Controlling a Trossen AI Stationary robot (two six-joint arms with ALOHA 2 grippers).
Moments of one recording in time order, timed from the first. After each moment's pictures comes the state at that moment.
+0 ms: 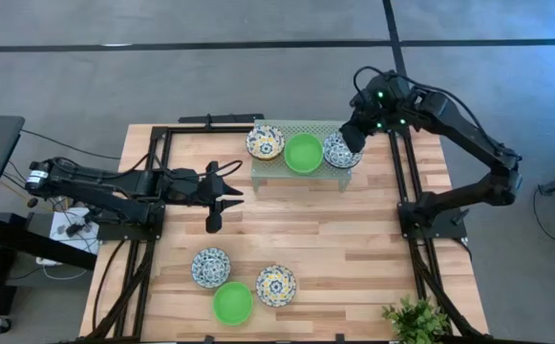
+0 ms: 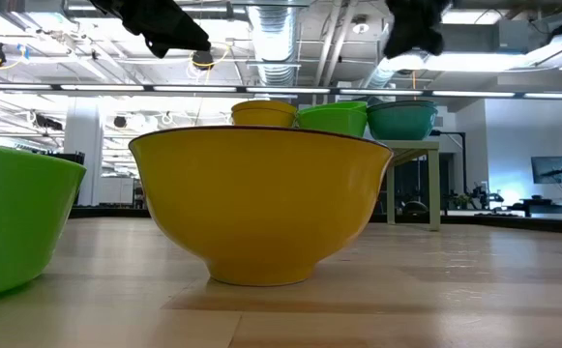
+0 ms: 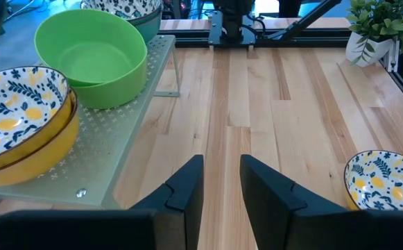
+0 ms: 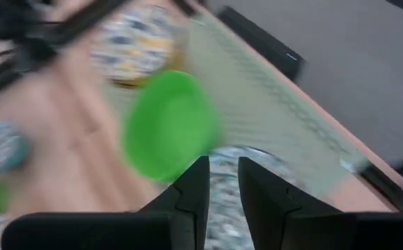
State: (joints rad) left arm -0.11 0.99 0.76 -0.21 -0.21 0.02; right arm -0.58 1.26 1.50 -1.04 -0.12 0.13
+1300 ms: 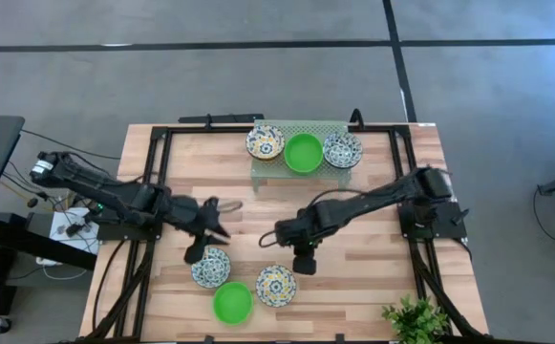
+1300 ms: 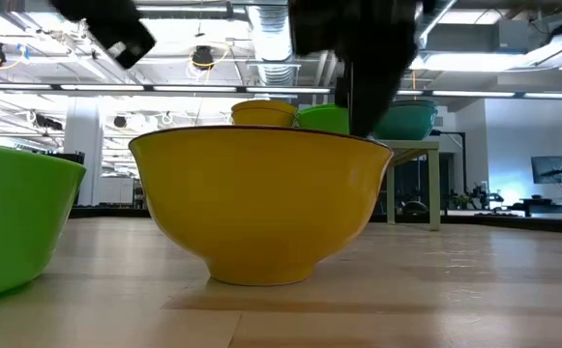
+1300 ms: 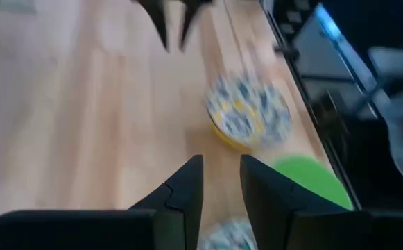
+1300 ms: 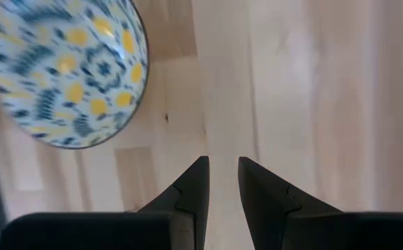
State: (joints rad) left arm -0.32 0.99 0.71 -0.34 0.01 -0.23; right arm 0.24 1.90 1.50 -0.88 -0.08 0.36
